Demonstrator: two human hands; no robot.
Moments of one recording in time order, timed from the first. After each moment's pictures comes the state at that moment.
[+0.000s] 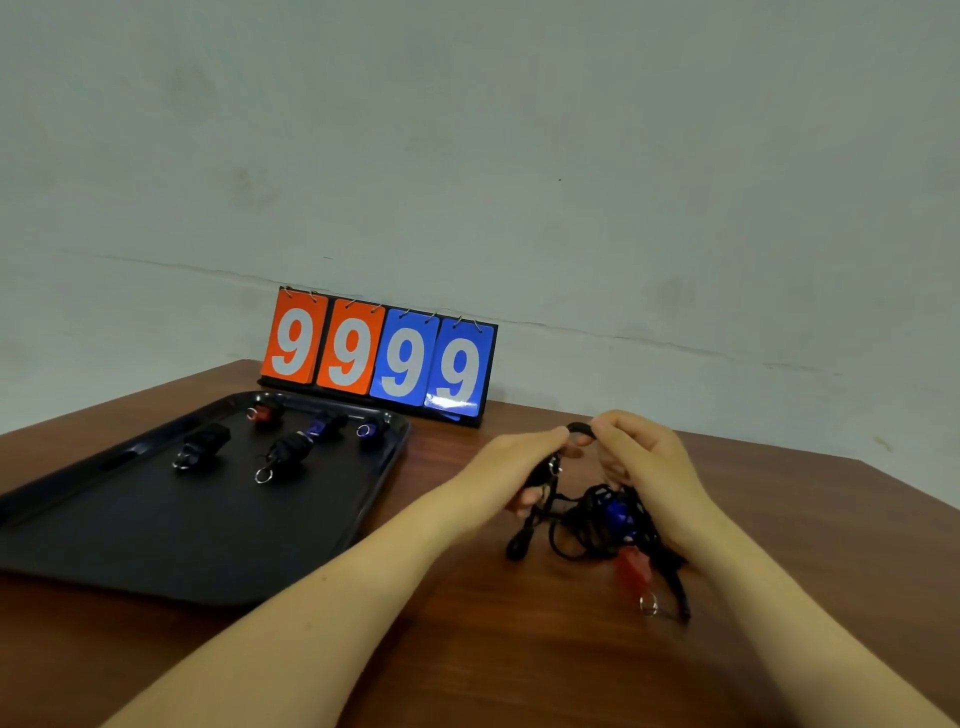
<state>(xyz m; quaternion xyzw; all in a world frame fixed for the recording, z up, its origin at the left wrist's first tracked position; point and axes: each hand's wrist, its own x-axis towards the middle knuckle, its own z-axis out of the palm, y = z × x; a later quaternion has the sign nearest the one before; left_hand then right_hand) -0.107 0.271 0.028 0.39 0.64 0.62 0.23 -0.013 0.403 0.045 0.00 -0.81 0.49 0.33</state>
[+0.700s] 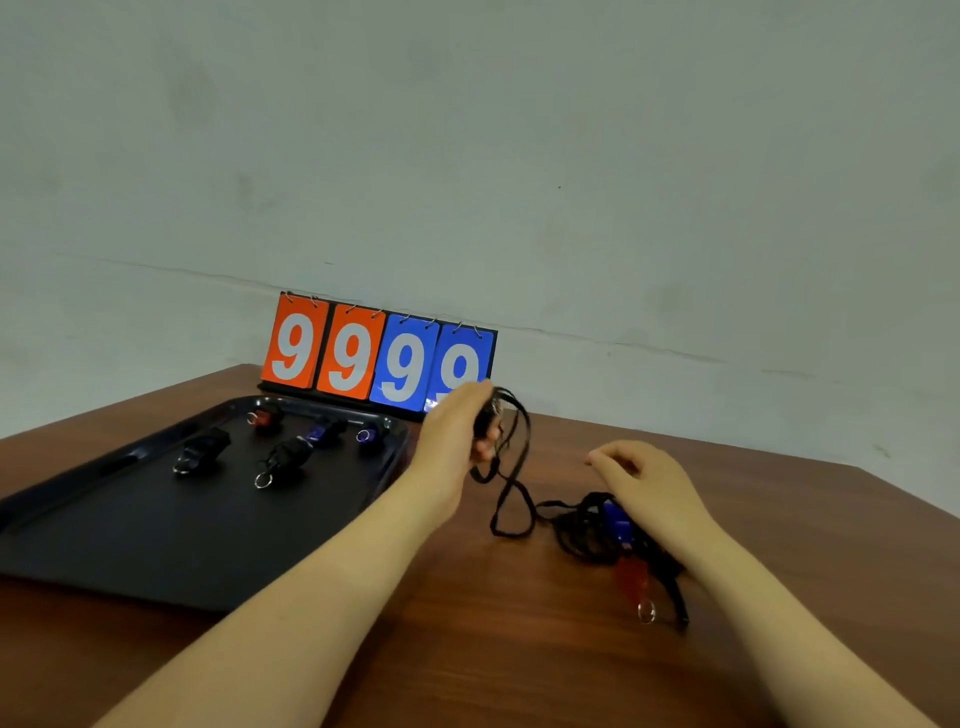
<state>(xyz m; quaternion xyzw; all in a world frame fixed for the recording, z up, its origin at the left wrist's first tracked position) -0.120 0.253 0.046 0.20 0.51 0.83 0.14 -0.017 0.424 0.032 -0.15 -0.91 0.26 0.29</state>
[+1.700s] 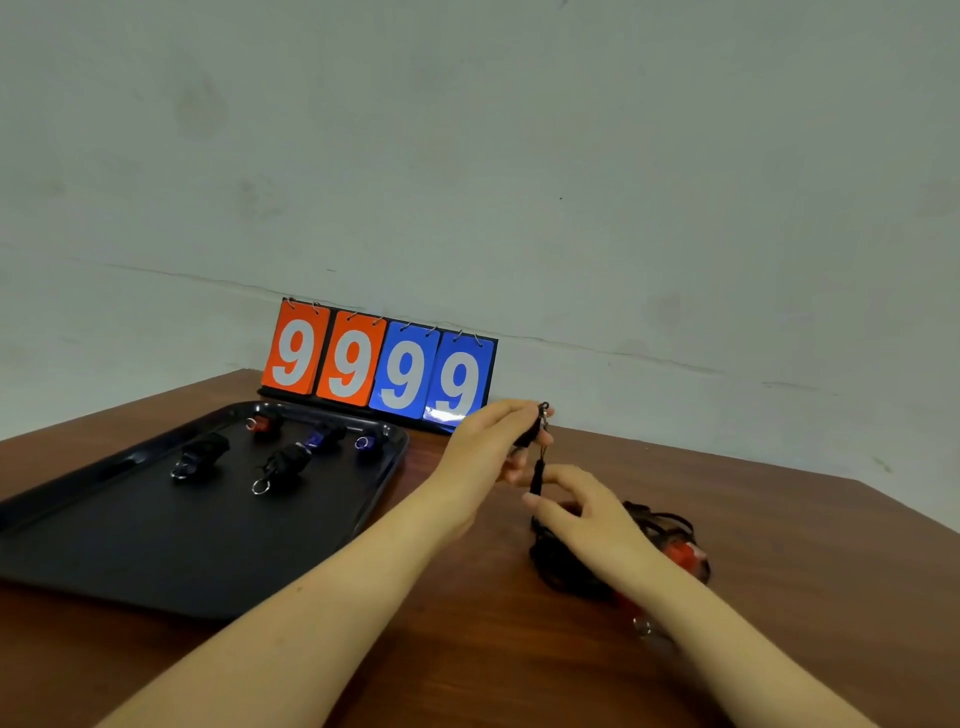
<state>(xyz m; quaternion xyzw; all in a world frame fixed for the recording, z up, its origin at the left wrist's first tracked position) -0.110 0.262 0.043 0.35 0.54 0.75 0.12 -0.030 0.383 0.015 -0.03 -0.92 0.32 0.22</state>
